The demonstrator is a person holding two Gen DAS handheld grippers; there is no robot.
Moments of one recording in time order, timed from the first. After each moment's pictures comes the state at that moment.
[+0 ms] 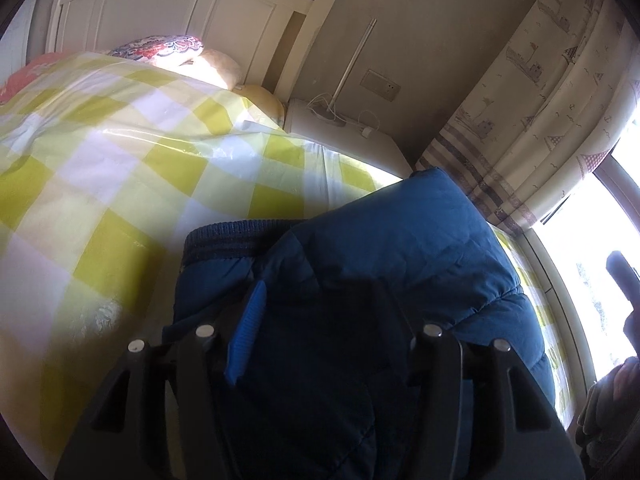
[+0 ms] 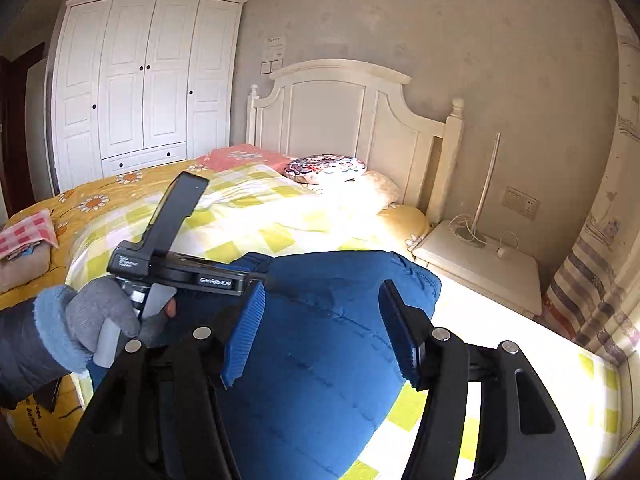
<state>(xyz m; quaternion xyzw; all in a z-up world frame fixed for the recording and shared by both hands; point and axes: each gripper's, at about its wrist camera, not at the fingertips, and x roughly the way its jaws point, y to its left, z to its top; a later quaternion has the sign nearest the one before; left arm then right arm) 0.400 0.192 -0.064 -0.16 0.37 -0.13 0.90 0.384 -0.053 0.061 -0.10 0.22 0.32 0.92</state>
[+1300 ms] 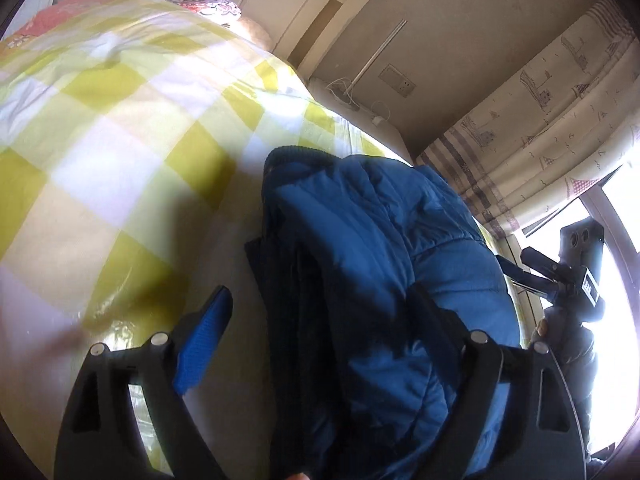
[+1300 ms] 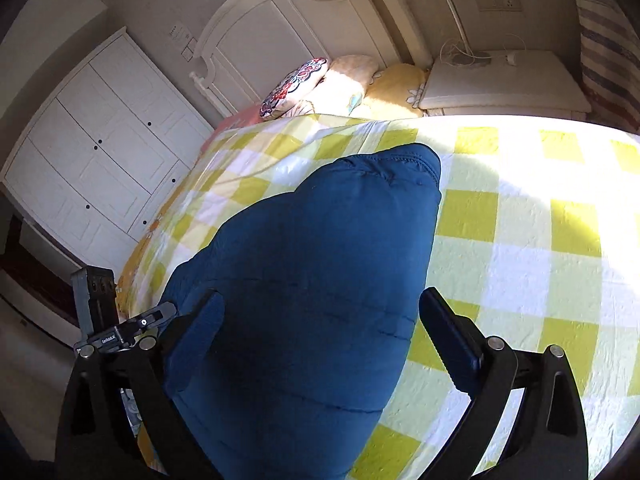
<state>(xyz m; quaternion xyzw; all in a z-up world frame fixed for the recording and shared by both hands) 0.327 0.259 -0.079 -0.26 0.42 -0.15 0.86 0.475 -0.152 -0.033 0.16 0.46 0.35 0.80</state>
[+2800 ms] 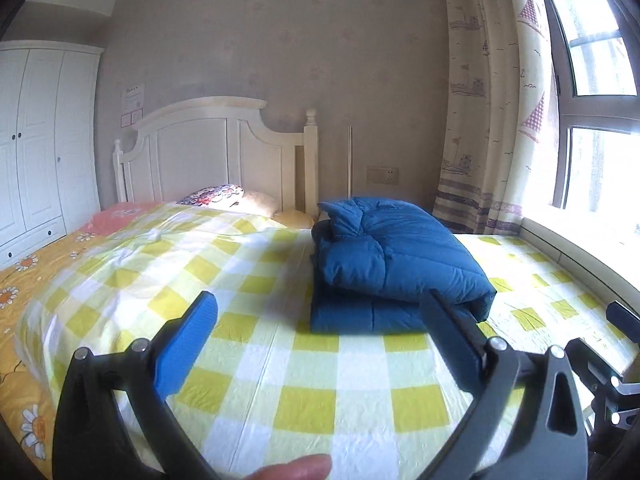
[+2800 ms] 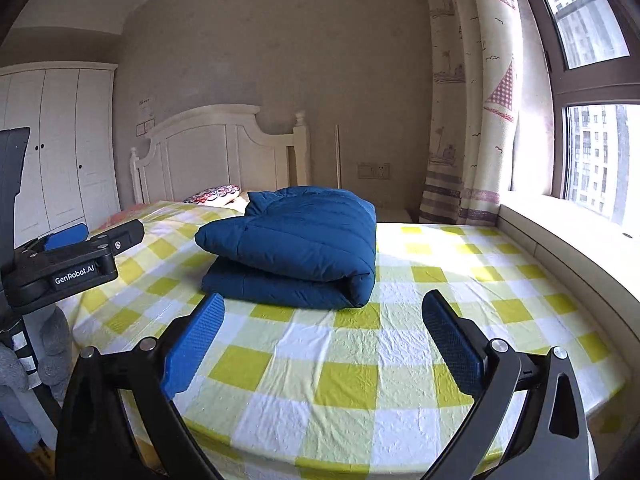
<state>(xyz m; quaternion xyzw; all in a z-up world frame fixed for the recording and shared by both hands) 0.123 0.032 -0.005 0.00 0.15 0.01 0.99 0.126 -0.210 -0.015 0.03 0.17 0.09 0.98</state>
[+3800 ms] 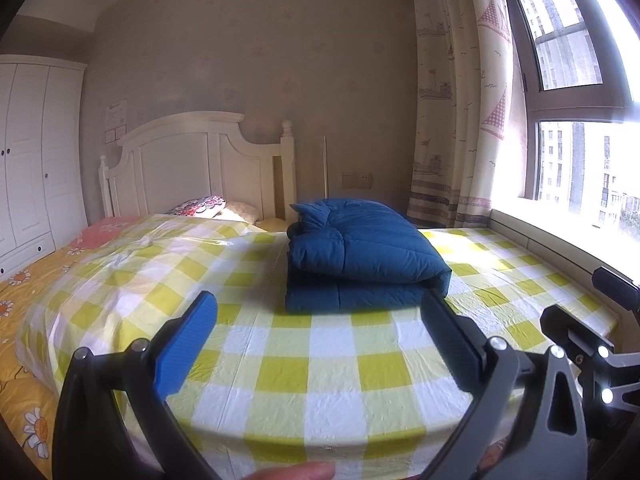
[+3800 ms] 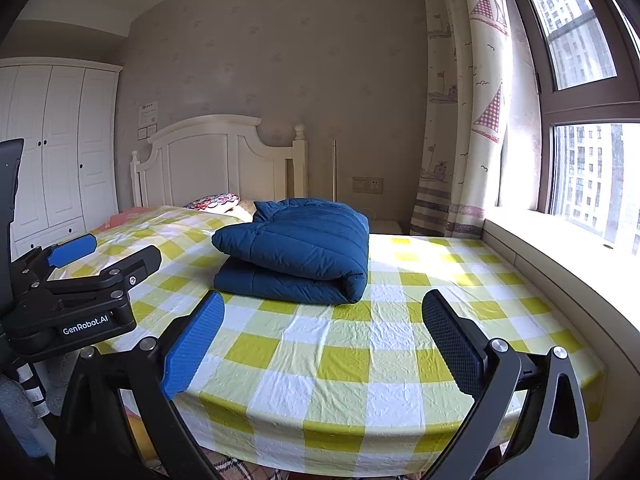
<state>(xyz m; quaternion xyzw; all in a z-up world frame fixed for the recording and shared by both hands) 0.061 0.020 -0.014 0.02 0.14 -0.03 0.99 0.071 -0.209 0.000 0.01 0.14 0.08 0.99</state>
